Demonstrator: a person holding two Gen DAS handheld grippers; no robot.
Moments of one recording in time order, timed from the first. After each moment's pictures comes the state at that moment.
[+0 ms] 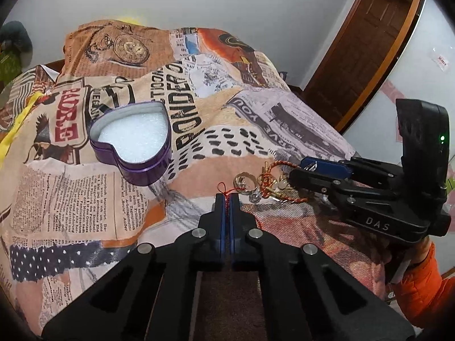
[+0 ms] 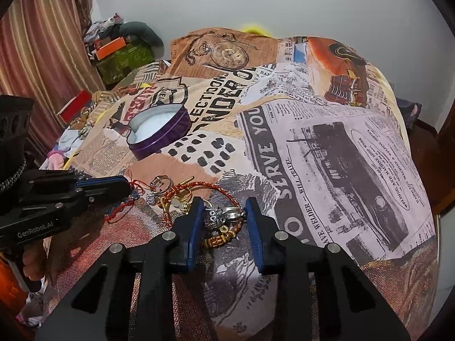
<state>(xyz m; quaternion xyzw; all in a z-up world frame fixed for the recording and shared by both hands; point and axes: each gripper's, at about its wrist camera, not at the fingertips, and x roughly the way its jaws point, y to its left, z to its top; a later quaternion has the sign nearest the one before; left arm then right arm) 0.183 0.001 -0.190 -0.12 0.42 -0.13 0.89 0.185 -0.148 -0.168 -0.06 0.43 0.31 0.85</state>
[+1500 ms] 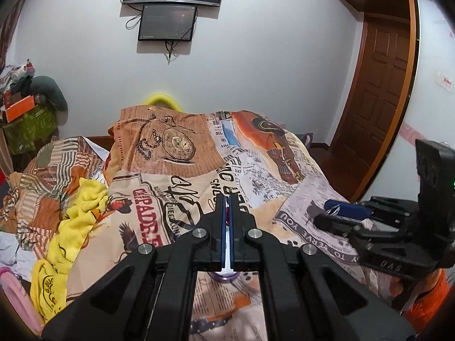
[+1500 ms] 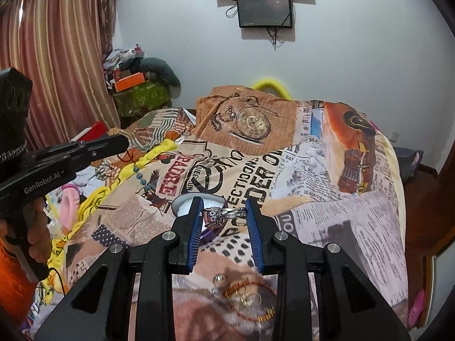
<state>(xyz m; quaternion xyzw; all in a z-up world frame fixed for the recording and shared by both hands) 0.195 0.080 -0.069 -0.07 0.28 -0.04 0.96 0.191 -0.087 -0.080 -0.07 0.33 0.34 0.88</state>
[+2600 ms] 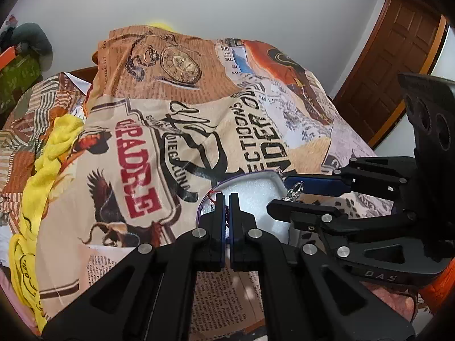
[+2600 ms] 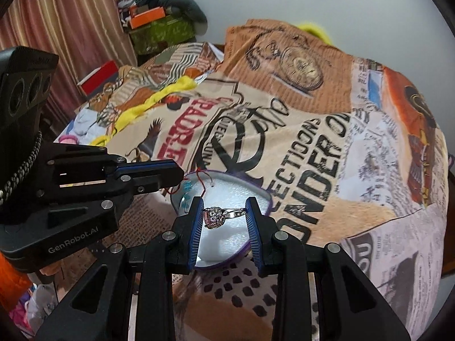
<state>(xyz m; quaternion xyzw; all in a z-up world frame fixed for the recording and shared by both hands) 0.266 0.116 -0.188 -0.10 0.43 -0.07 0.89 0.254 0.009 -0.159 -0.15 0.44 0.39 0.79</state>
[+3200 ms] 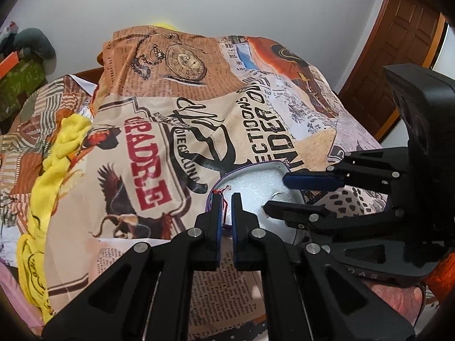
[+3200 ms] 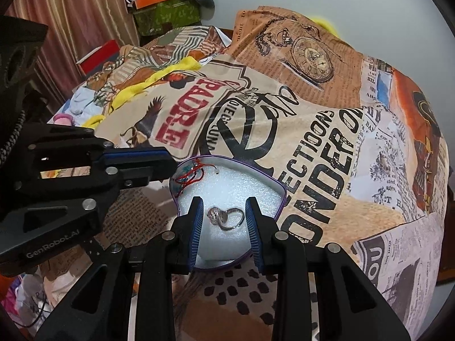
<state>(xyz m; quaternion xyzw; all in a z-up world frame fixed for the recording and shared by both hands) 0.257 0.118 -0.184 -0.08 0.43 -0.05 0.90 0.251 0.024 -0.174 -0.19 0.46 0.39 0.78</state>
